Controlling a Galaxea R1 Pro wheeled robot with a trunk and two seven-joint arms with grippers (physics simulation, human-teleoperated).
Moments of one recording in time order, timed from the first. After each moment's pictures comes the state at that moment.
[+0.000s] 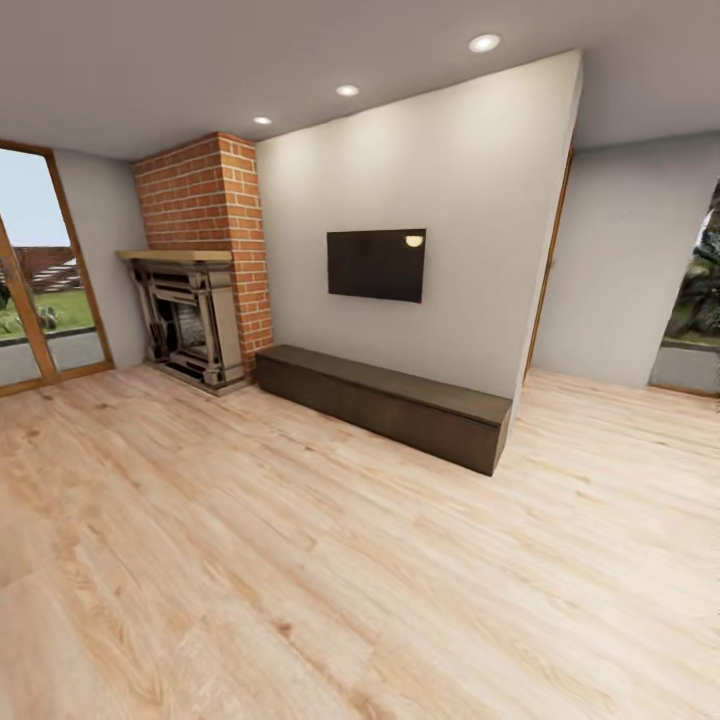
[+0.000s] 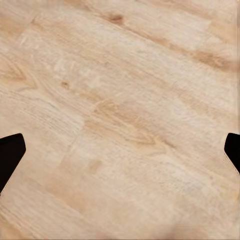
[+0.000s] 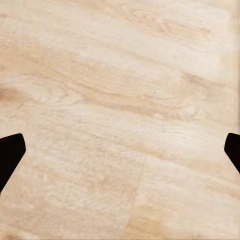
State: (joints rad) left arm 0.05 0.03 0.01 -0.68 -0.10 -0.05 0.00; right arm -0.08 -0.06 -0.28 -0.42 0.01 -0.17 0.00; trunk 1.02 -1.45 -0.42
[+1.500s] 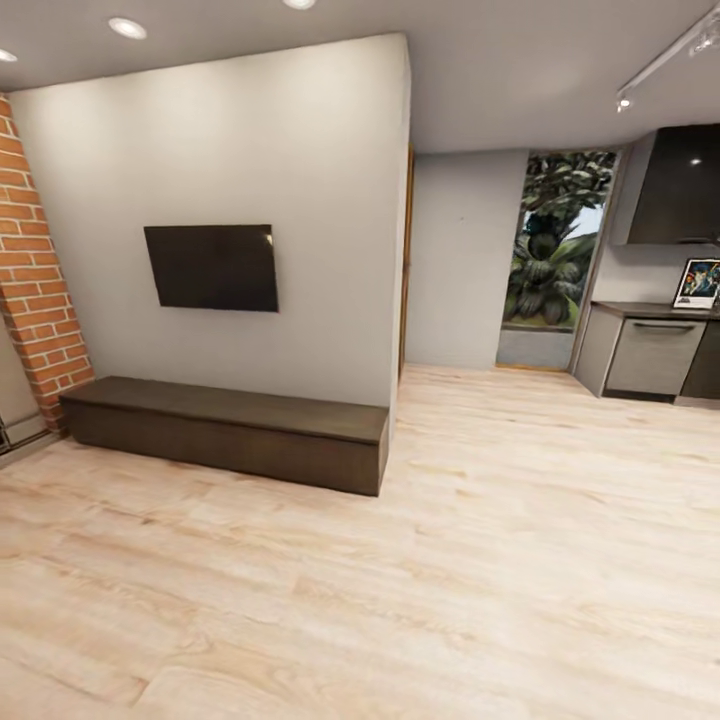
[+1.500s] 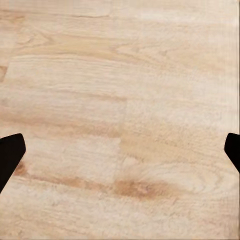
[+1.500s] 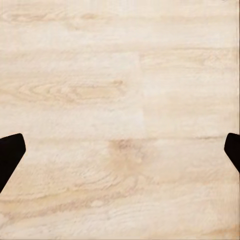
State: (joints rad) left arm 0.05 0.03 0.01 -0.68 -0.10 -0.05 0.00; right arm -0.08 -0.06 -0.28 -0.42 0.01 -0.17 0.00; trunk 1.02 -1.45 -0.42
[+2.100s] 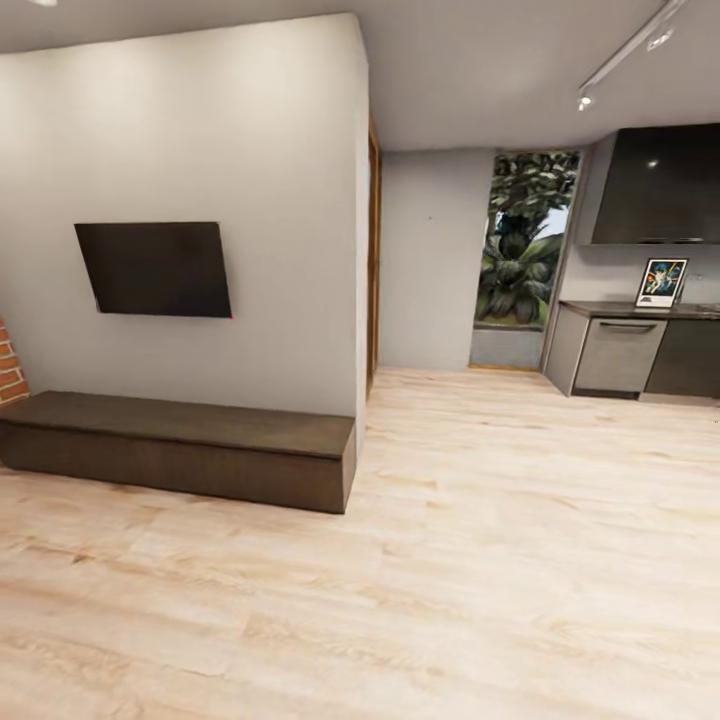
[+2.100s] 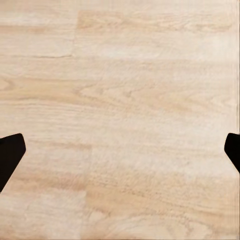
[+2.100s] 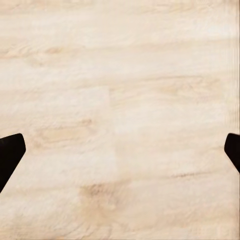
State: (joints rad) left arm 0.05 0.03 0.01 -0.68 -0.10 -0.05 0.00; right arm -0.08 -0.06 -0.28 -0.42 0.01 -0.17 0.00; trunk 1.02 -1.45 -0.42
